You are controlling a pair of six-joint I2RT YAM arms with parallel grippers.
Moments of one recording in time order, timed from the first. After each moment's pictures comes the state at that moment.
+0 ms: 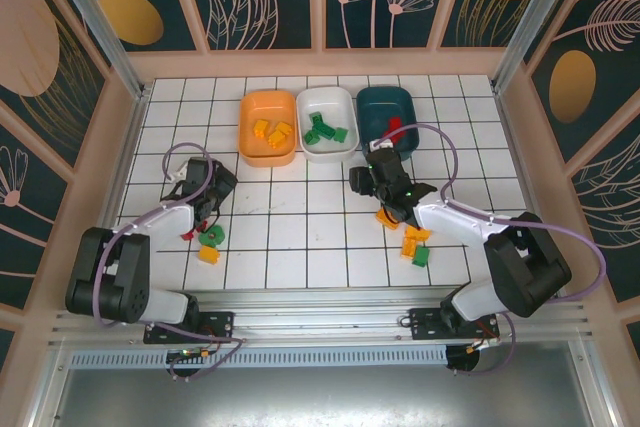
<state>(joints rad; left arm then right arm) -0.18 1.43 0.62 -0.08 -0.15 -1.01 0.63 1.43 0.76 -0.02 0.23 0.39</state>
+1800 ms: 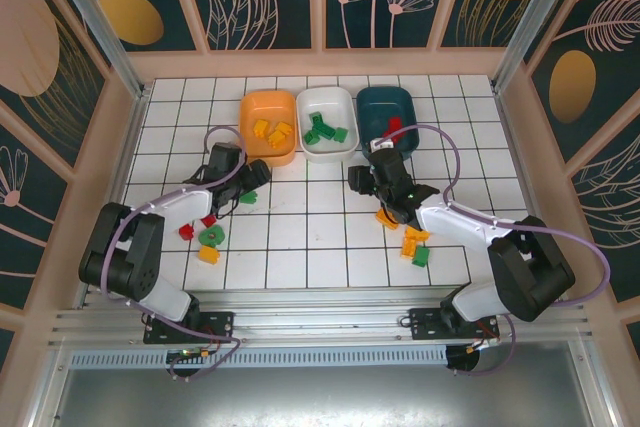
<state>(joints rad) -0.31 1.56 0.77 -0.06 0.00 -0.70 0.63 1.40 0.75 0.02 0.21 0.39</state>
